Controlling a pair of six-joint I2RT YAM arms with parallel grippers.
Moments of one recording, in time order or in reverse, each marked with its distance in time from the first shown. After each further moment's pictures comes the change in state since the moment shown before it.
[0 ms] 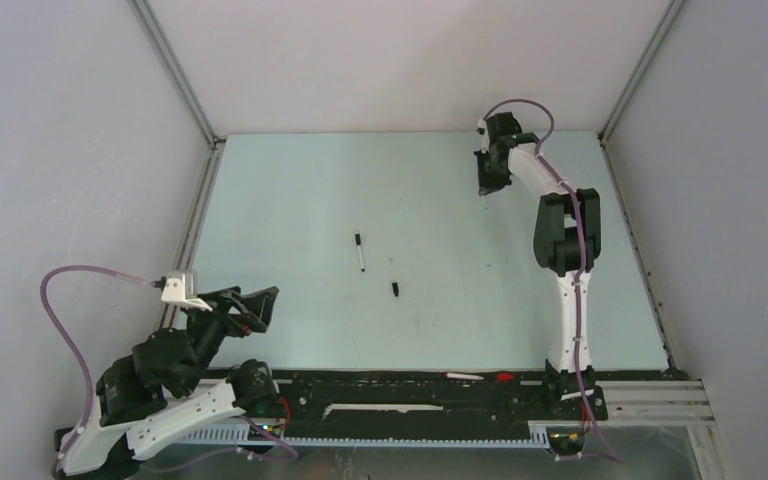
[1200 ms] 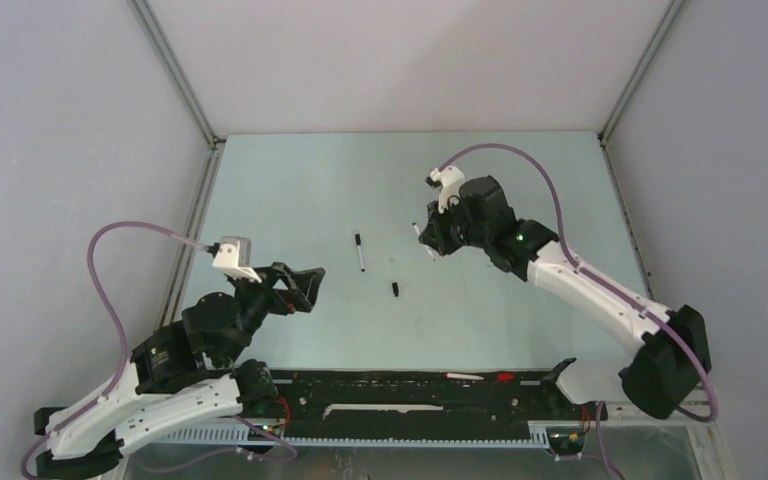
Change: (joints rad) left arm 0.016 0.357 0.034 0.267 0.108 -0.014; right arm 0.467 -0.983 -0.904 0.428 -0.158 0.066
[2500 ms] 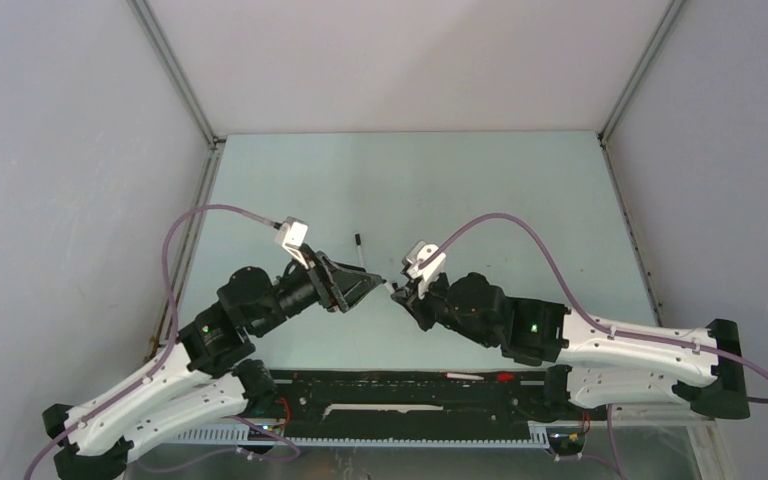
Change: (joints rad) left arm 0.158 0.223 -0.076 0.470 0.677 -0.153; right arm 0.679 -0.339 -0.244 0.170 0.546 -0.003
